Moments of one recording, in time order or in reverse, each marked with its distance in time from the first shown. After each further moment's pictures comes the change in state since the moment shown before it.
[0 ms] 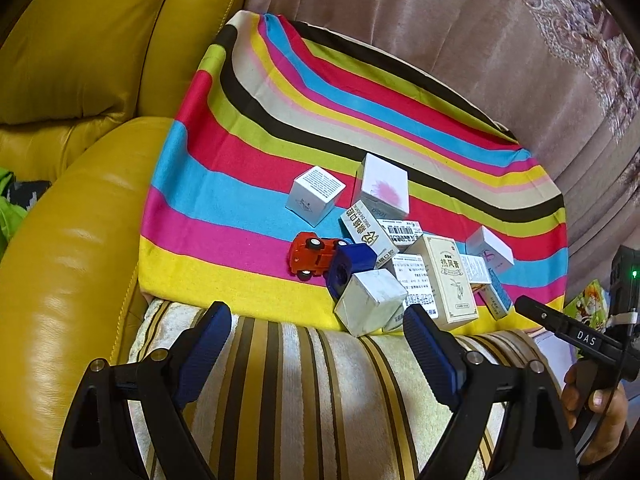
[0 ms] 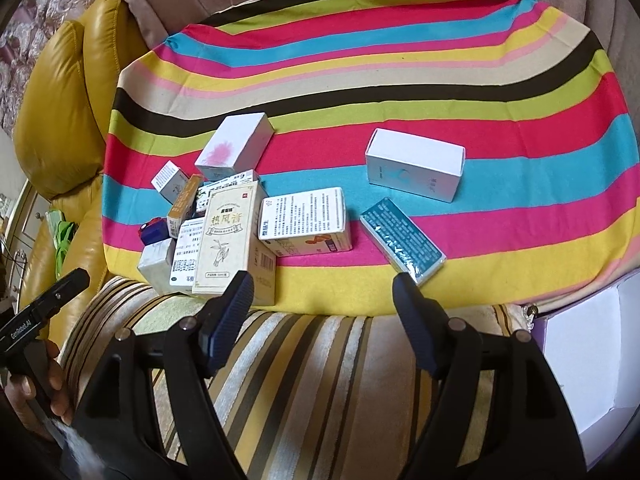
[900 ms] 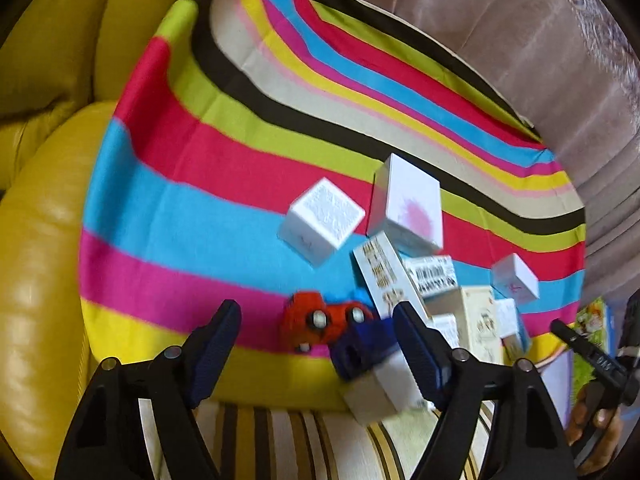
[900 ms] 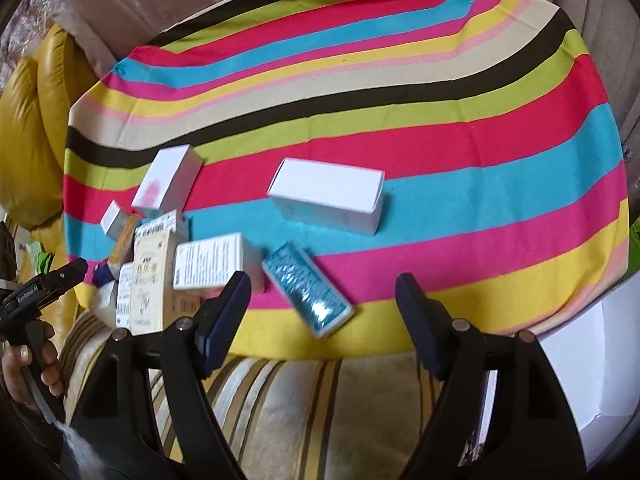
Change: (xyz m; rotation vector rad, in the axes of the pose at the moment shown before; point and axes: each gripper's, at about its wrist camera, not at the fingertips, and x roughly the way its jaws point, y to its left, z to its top) left arm 0.084 -0.003 0.062 -0.003 0.123 0.011; right arm 0.014 -0.068 0.037 0.079 0.012 -0.069
